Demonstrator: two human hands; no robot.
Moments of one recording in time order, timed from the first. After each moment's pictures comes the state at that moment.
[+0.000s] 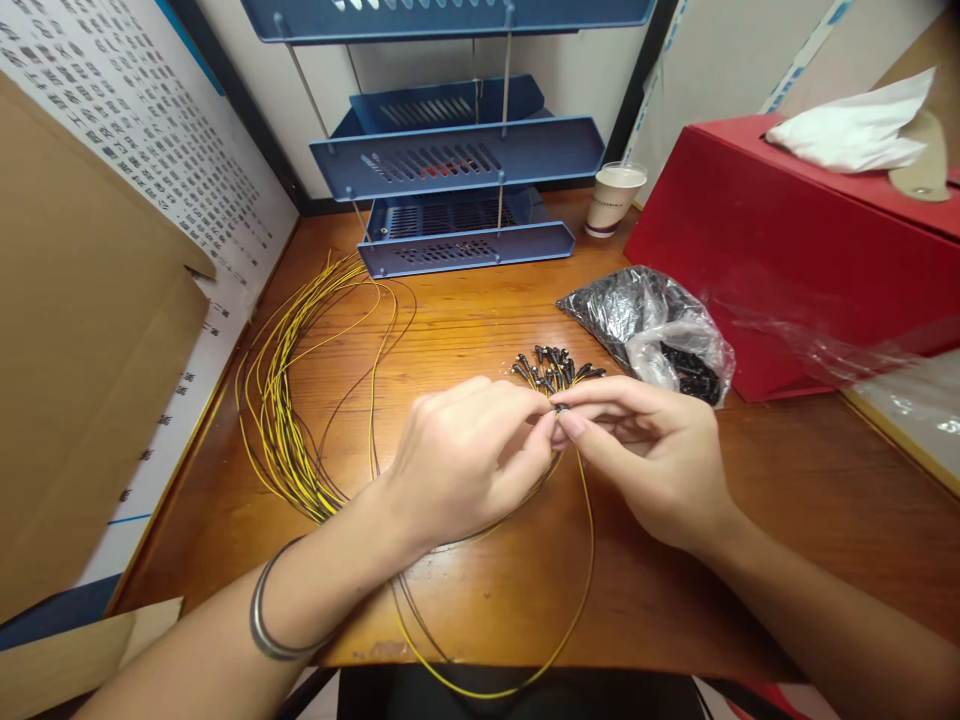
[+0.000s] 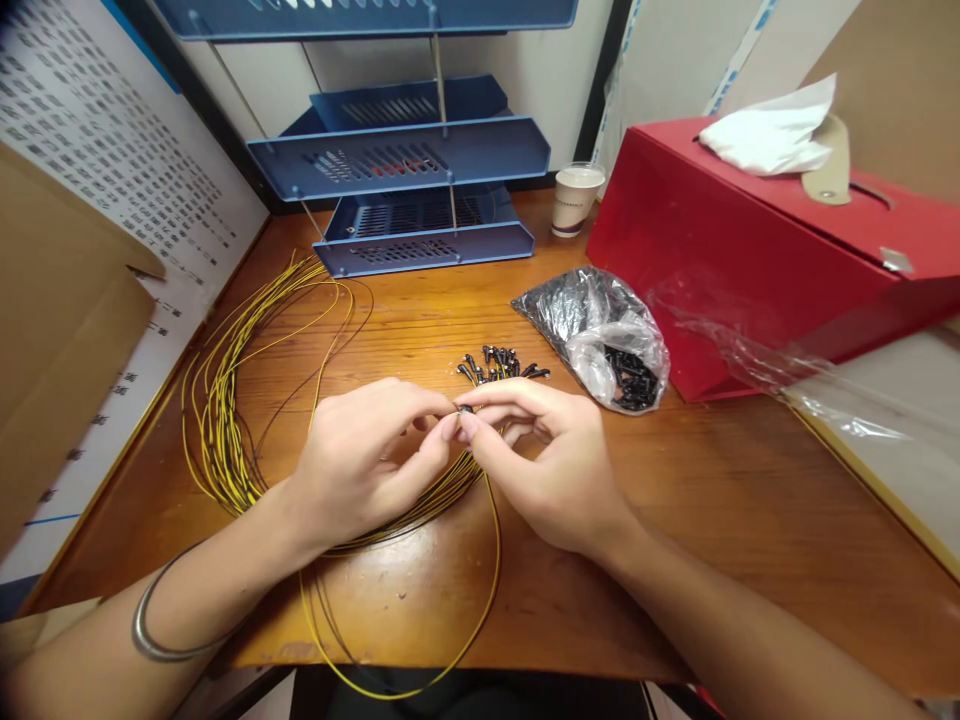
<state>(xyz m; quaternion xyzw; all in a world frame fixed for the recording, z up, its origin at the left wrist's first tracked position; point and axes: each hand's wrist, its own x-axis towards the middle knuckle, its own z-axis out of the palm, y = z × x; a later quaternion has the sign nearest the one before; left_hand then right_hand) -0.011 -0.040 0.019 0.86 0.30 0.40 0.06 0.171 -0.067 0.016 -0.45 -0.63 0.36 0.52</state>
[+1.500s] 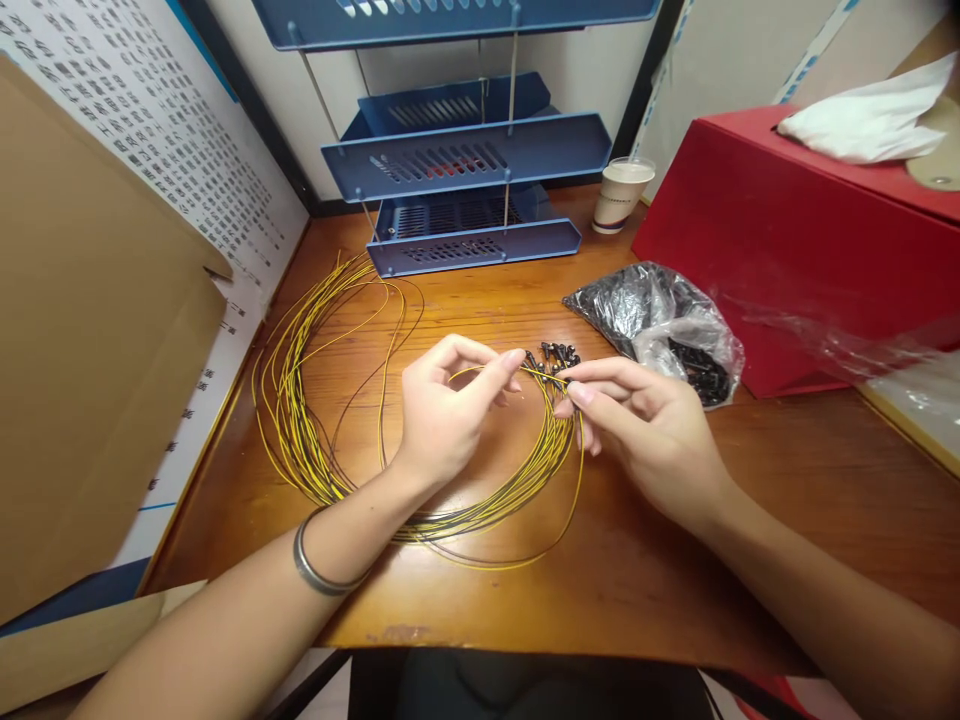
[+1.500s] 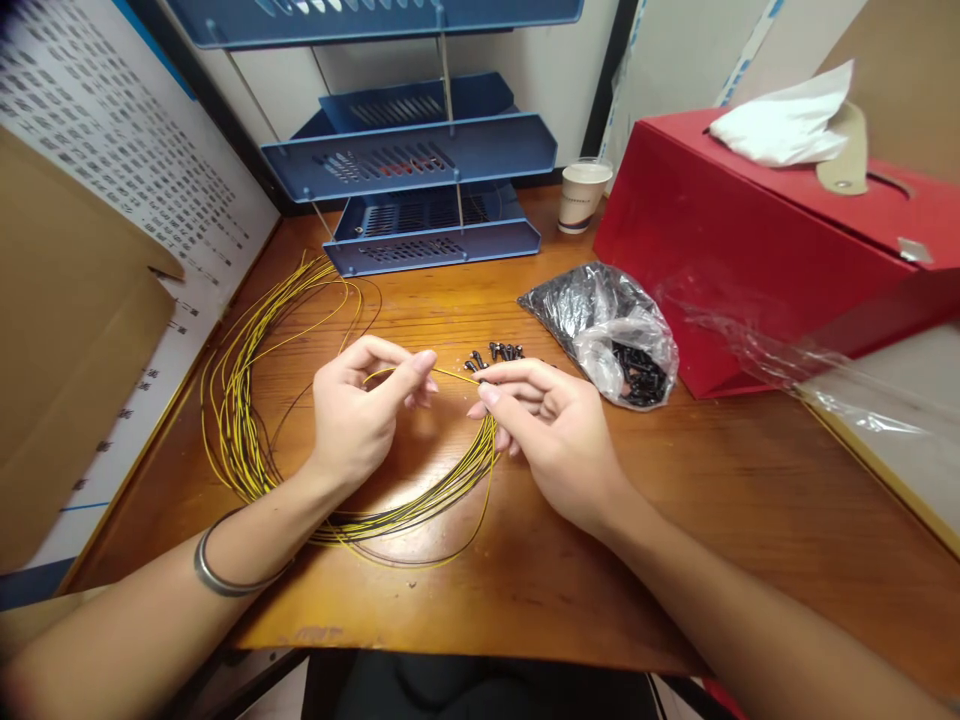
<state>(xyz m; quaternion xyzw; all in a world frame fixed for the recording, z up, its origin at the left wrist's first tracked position) -0.002 -0.022 0.010 0.55 0.42 0.57 0.44 0.175 -0.057 0.007 -0.45 -0.52 0.51 0.52</state>
